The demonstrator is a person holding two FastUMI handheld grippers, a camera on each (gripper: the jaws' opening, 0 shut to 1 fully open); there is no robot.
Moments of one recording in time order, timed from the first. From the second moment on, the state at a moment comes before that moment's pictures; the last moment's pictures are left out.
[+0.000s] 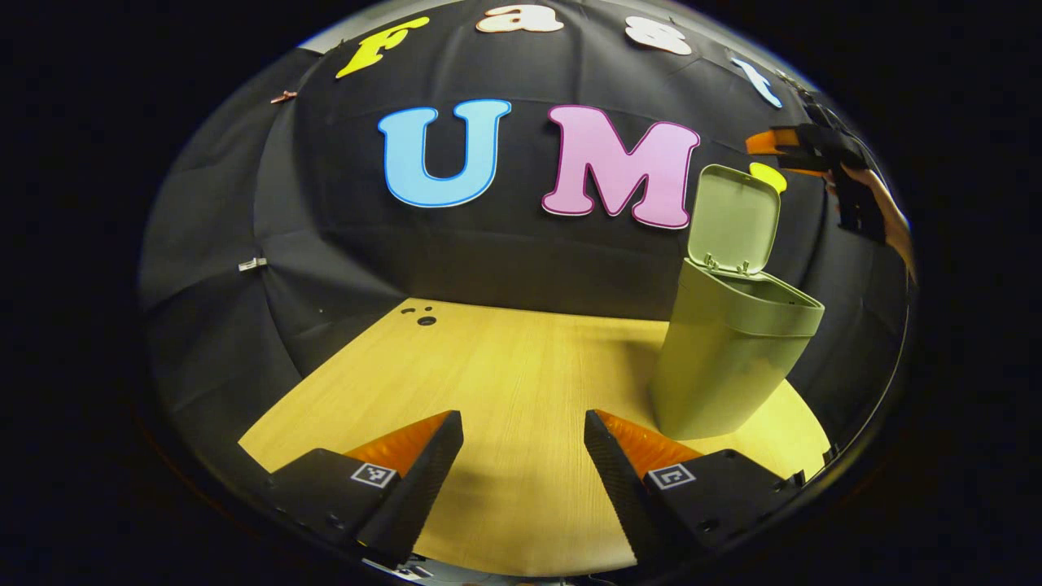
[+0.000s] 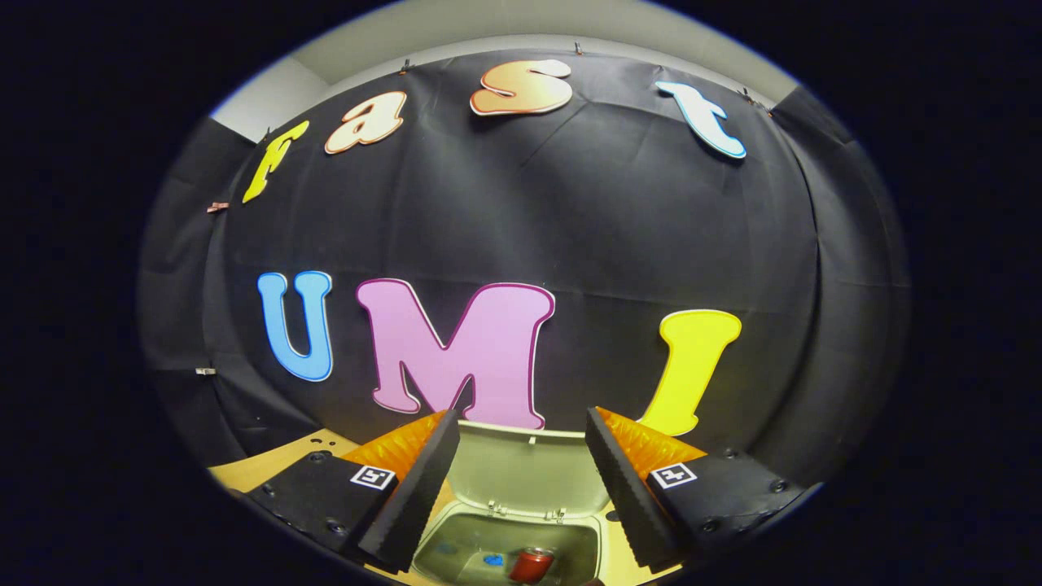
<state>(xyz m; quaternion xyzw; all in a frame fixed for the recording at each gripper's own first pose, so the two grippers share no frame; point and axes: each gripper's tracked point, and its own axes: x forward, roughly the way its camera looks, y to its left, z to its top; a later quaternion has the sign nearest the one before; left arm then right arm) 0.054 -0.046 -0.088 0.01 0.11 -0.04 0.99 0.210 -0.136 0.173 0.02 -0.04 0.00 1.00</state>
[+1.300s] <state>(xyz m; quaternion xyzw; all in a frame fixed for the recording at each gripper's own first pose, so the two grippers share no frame) 0.038 0.019 -0.102 -0.04 0.12 0.03 0.99 0.253 -0.126 0.122 0.03 0.05 -0.02 1.00</state>
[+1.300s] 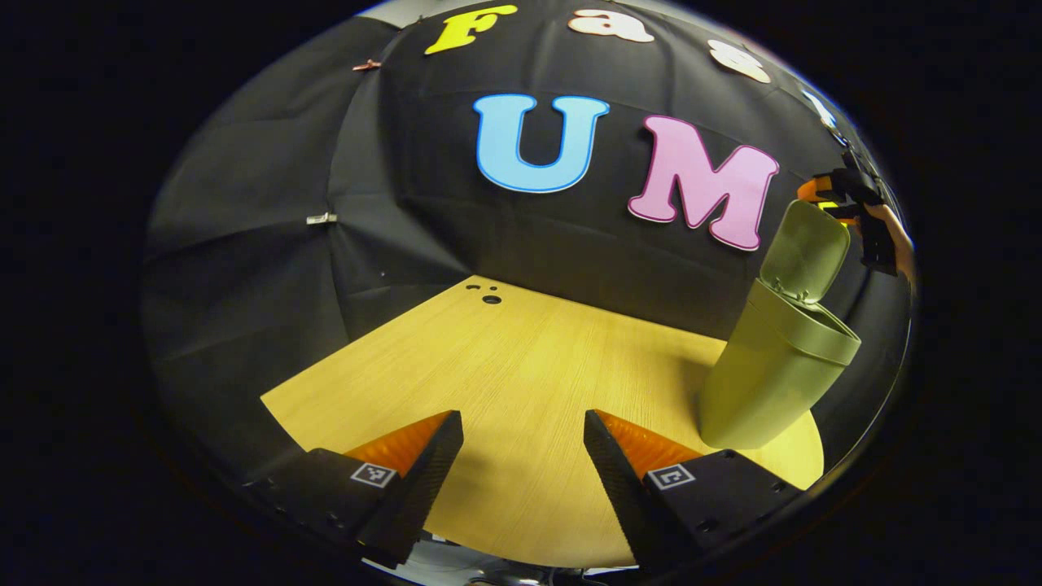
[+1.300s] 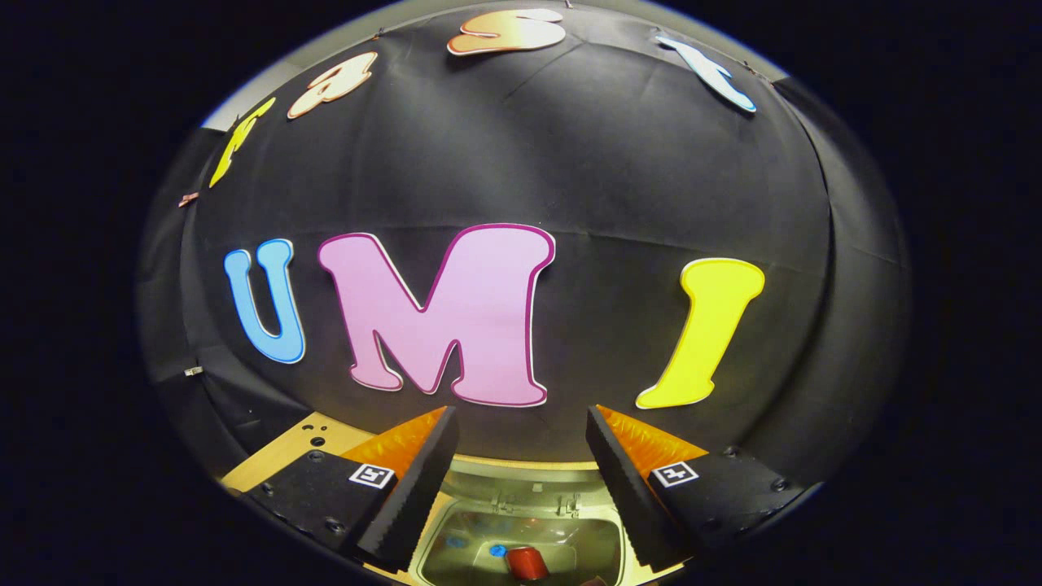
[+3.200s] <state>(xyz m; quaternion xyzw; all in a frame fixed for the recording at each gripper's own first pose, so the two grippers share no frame) 0.065 -0.104 -0.116 0.03 0.16 -0.07 0.98 0.146 -0.105 -0.051 0.05 0.13 0.01 0.99</state>
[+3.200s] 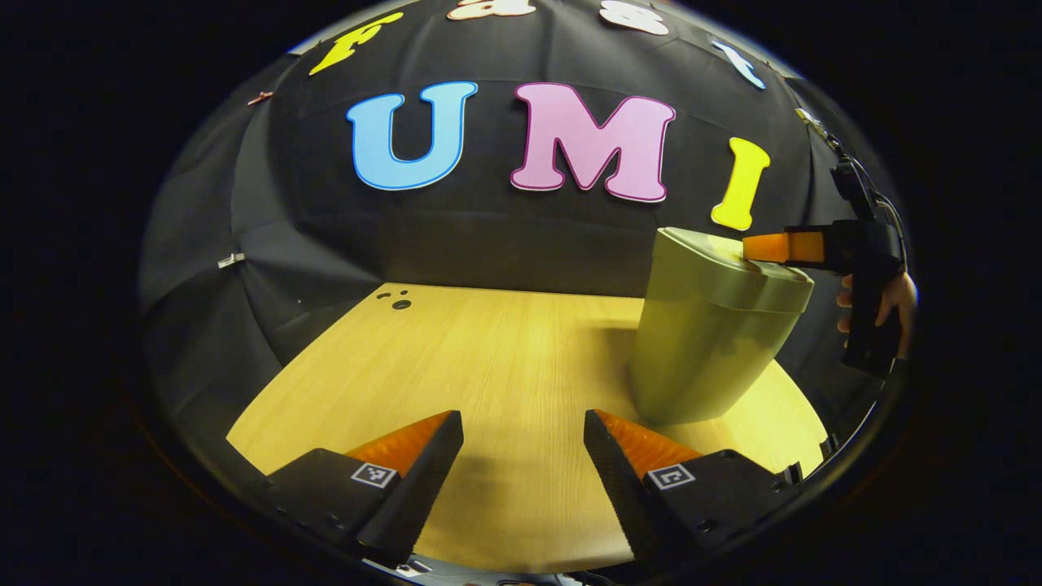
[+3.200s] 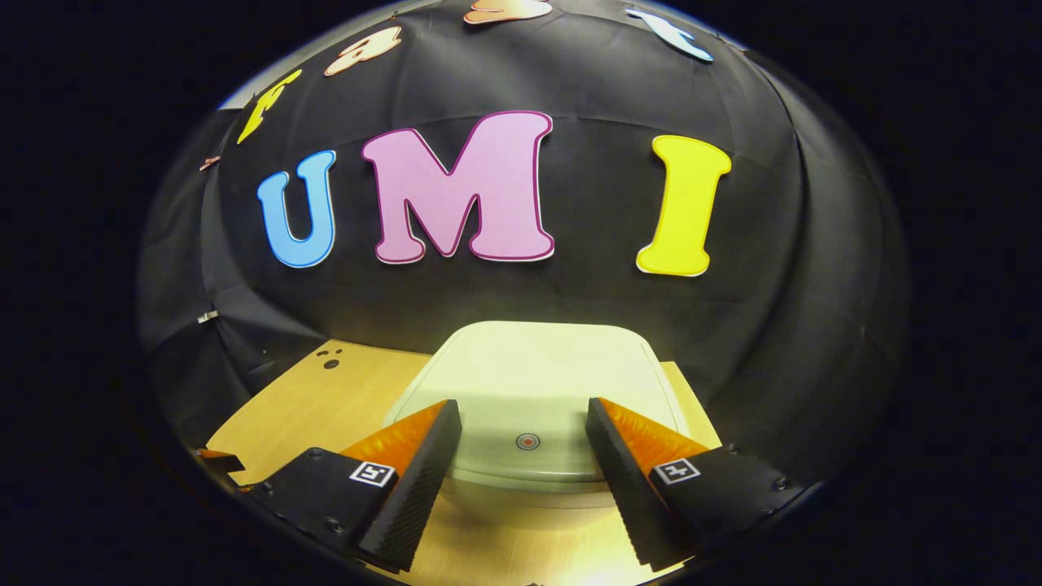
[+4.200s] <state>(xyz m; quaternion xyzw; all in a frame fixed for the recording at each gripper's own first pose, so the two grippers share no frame) 0.060 -0.084 0.019 0.02 0.00 -0.15 0.99 0.050 -0.034 -0.019 0.06 0.06 -0.03 1.00</state>
